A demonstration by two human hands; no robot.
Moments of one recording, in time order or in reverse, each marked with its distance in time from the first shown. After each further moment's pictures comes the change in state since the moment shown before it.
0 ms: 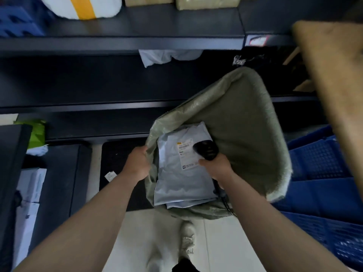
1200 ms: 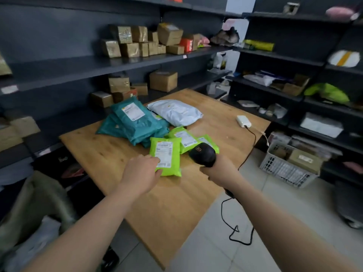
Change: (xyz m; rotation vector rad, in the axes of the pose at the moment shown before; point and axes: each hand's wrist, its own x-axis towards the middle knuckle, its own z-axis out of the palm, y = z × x) left_hand -0.438 0.462 0.179 0.779 0.205 1.262; right_hand -0.427 0.277 -0.485 0.079 0.714 -0.095
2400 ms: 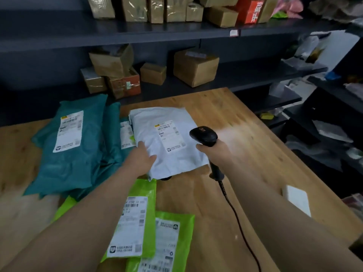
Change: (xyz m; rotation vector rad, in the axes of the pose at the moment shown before) left_hand 0.468 0.004 0.199 -0.541 -0.197 -0.836; right_hand 0.603 0.050 -0.025 0.265 -0.376 -0.073
